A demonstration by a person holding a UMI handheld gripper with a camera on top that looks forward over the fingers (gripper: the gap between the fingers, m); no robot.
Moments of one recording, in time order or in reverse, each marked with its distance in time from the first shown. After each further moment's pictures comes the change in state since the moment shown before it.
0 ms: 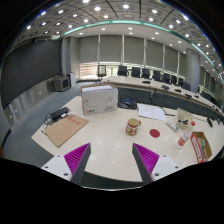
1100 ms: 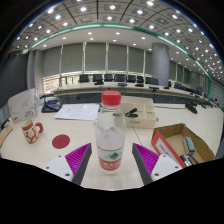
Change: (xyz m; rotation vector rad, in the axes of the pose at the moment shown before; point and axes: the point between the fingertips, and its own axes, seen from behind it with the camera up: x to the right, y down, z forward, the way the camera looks) arm 0.515 0.086 0.221 0.127 0.299 0.164
